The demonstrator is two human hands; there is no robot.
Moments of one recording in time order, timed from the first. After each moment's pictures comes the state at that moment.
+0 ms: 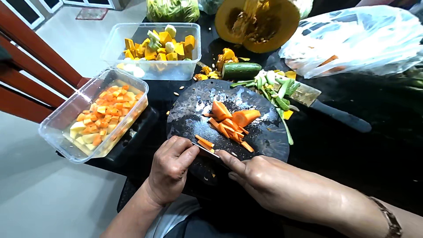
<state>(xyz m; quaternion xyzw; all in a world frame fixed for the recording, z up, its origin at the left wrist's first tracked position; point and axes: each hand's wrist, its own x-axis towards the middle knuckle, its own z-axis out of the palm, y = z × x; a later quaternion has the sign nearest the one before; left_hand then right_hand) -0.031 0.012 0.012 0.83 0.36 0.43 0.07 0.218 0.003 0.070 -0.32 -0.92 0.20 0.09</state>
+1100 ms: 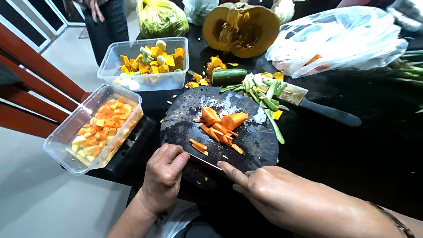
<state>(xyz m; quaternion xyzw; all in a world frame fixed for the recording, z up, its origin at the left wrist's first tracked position) -0.035 0.011 0.018 0.85 0.38 0.37 0.04 0.235 -0.017 0.068 -0.34 -0.92 0.14 0.12</state>
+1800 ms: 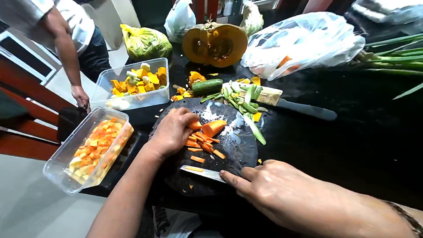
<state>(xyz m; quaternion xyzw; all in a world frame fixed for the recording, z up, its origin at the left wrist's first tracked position) 0.027 0.120 0.074 0.90 0.38 0.16 0.16 0.270 -0.020 0.067 -0.32 -0.94 0.01 0.13</state>
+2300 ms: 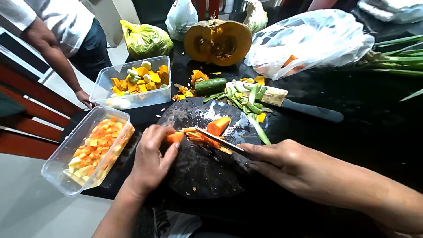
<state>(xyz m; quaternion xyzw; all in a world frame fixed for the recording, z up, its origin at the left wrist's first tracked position) -0.025 0.065 0.057 0.82 0.45 0.31 0.13 0.299 0.010 0.072 -0.39 -0.86 0.22 0.24</state>
